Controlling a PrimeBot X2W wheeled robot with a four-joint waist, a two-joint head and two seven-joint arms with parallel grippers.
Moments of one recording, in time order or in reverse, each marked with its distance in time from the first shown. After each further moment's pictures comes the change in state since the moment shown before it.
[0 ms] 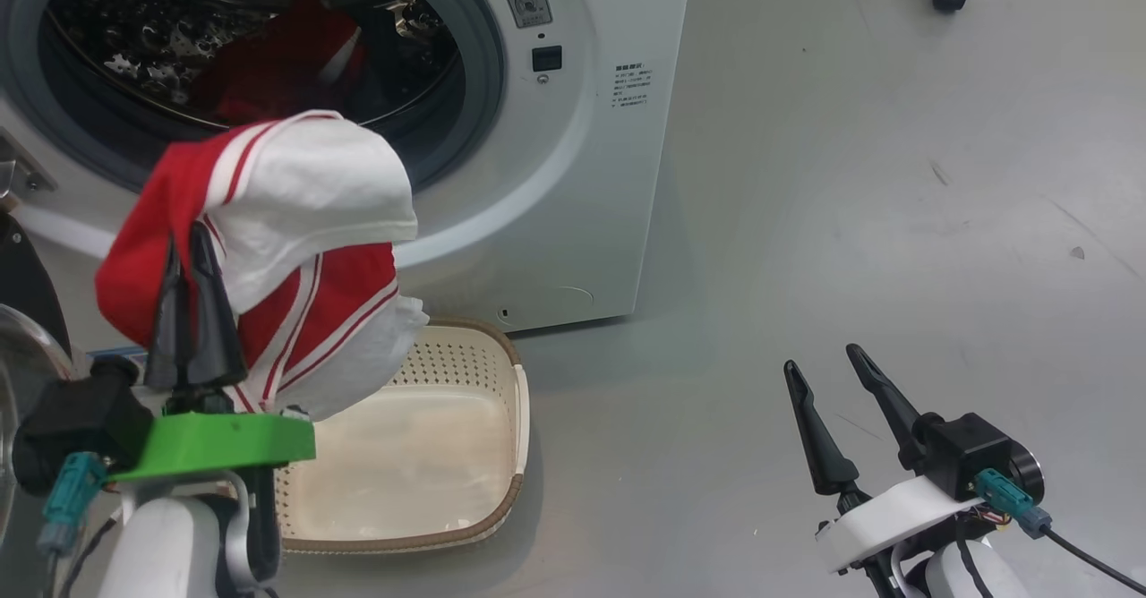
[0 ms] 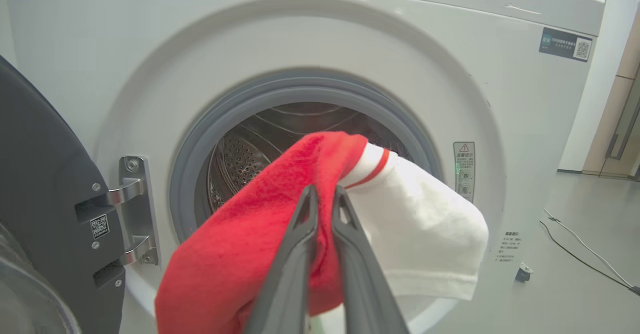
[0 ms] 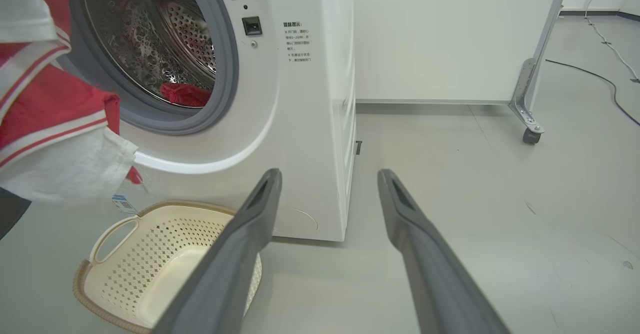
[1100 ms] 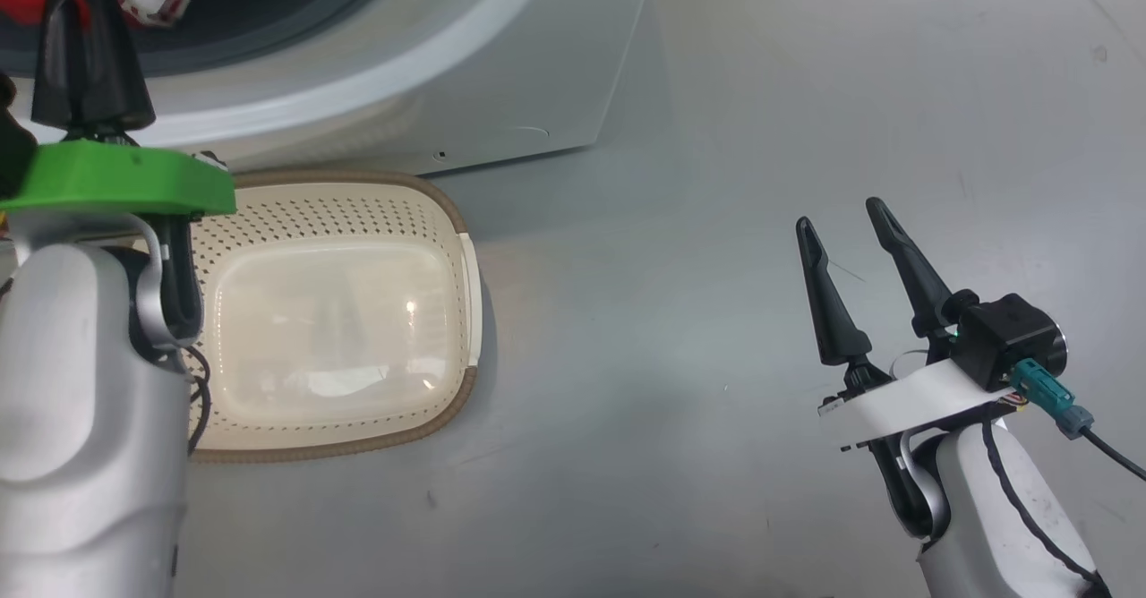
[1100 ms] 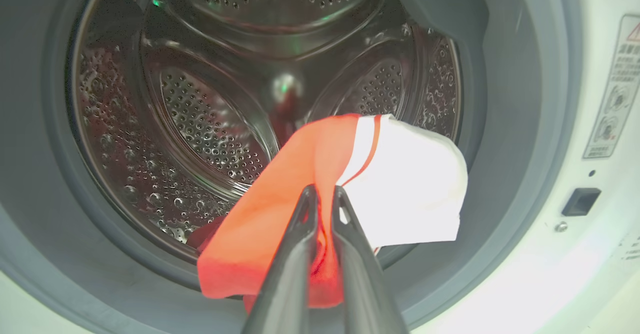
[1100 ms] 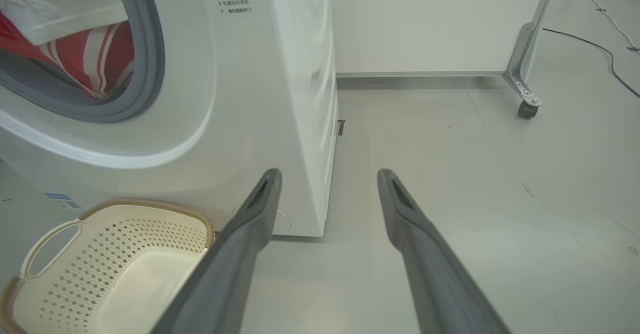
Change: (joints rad) left arm -0.491 0.064 -0.008 0.301 -0.015 -0.061 0.037; right arm -0.201 -0.001 -0.018 -0.064 0.016 0.000 0.000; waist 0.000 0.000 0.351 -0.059
